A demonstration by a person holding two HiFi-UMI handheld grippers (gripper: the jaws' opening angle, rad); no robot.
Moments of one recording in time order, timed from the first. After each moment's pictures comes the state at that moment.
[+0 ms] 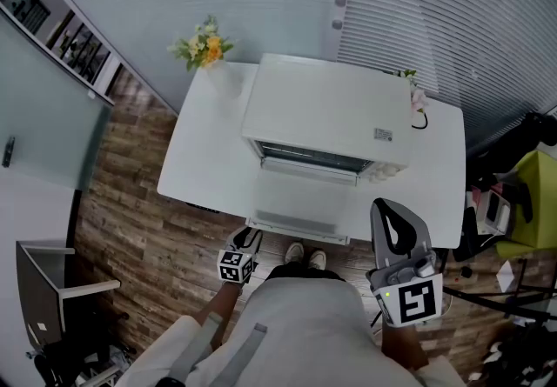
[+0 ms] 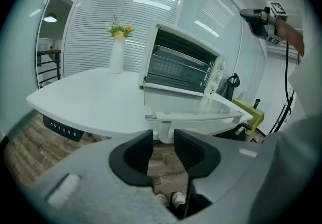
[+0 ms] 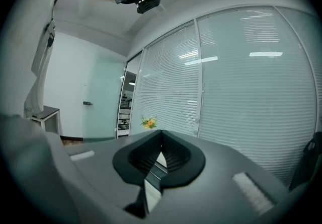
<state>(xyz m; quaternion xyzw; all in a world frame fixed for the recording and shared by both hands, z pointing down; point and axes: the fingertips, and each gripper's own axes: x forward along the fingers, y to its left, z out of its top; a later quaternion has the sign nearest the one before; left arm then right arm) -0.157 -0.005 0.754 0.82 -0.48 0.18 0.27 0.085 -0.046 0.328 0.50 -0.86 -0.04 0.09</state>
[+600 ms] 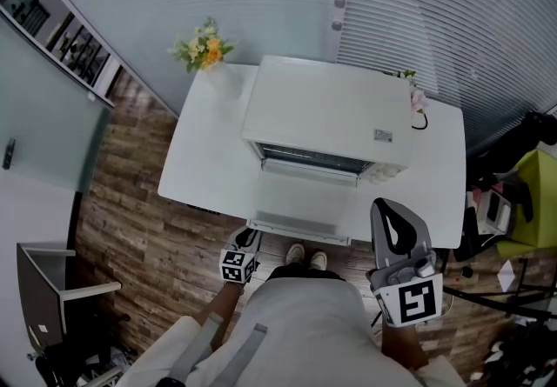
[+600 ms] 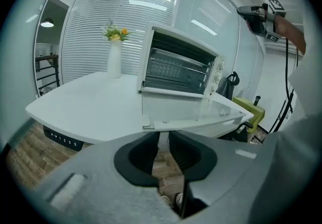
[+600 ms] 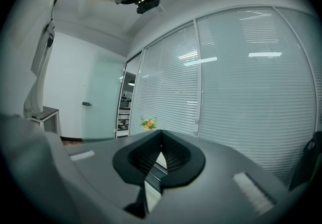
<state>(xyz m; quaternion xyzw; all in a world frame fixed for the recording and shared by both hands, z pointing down) -0.154 -0.015 0.742 0.82 -0.48 0.19 0.25 0.084 -0.048 0.325 0.51 -0.86 -0.04 0.09</state>
